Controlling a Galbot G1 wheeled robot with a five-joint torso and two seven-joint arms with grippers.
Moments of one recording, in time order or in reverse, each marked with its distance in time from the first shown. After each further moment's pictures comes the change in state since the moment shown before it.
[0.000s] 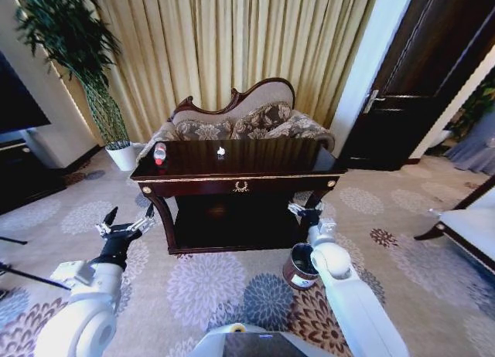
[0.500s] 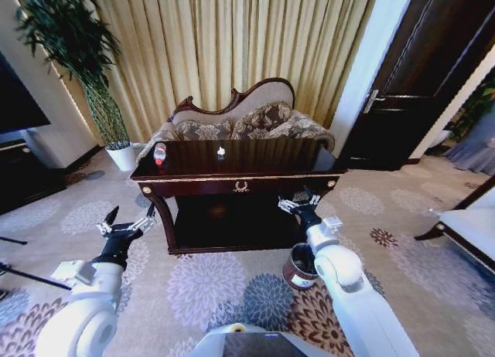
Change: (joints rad) left arm 0.000 0.004 0.008 0.000 0.003 -0.001 0.005; right arm -0.050 -0.004 0.004 0.121 0.030 -0.097 -0.034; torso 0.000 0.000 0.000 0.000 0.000
